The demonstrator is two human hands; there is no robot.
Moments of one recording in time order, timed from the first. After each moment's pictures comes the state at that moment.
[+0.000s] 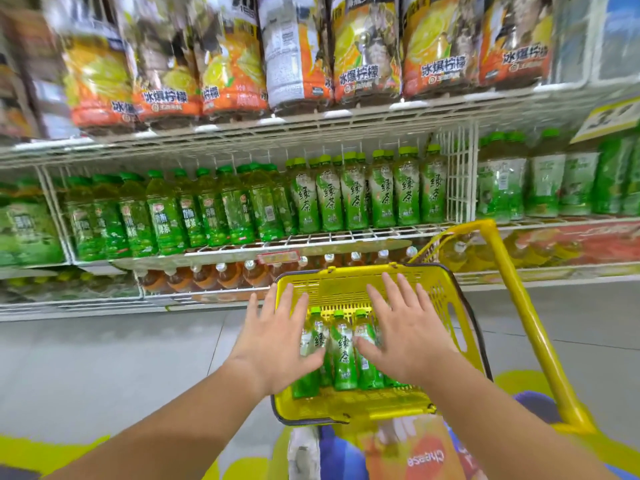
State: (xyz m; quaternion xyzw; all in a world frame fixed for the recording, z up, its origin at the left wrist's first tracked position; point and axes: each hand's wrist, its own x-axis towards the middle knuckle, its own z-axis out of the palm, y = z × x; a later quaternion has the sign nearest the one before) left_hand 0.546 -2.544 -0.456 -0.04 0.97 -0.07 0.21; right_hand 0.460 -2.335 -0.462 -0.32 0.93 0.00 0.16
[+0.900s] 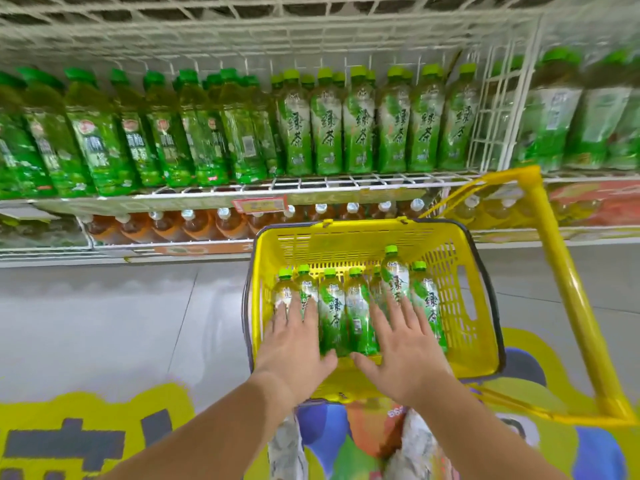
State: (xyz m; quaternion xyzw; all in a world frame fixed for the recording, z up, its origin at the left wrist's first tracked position) left_hand 0.561 -2.512 -0.574 -0.13 0.94 0.12 0.29; right_hand 0.498 -2.333 -0.580 -0.26 0.92 0.04 0.30
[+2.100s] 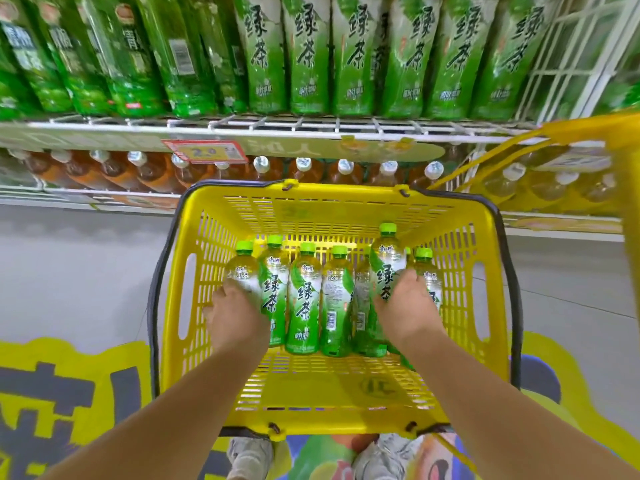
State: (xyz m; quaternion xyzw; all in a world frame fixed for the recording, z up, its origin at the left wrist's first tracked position) left_hand 0.520 -2.502 -0.705 -0.52 0.81 0.18 0.20; right_hand 0.395 -2.307 -0.691 -0.03 0.91 -0.13 0.39
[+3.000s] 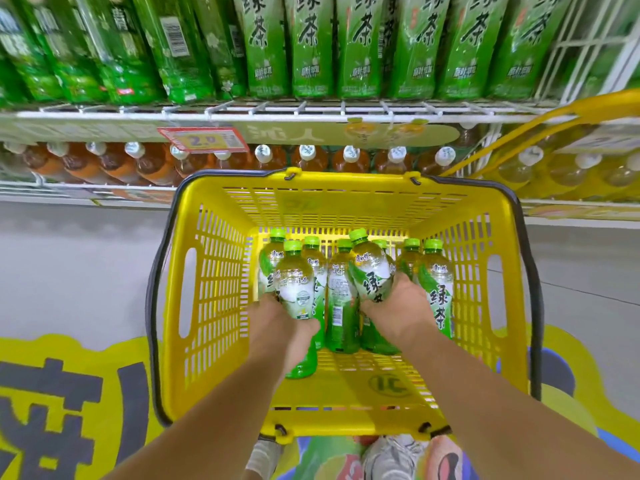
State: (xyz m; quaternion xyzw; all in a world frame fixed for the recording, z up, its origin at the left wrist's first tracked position) left_hand 0.513 -2.461 -0.707 -0.58 0.69 0.38 0.22; right_hand 0.408 -2.314 -0.716 0.03 0.88 -0.21 0.42
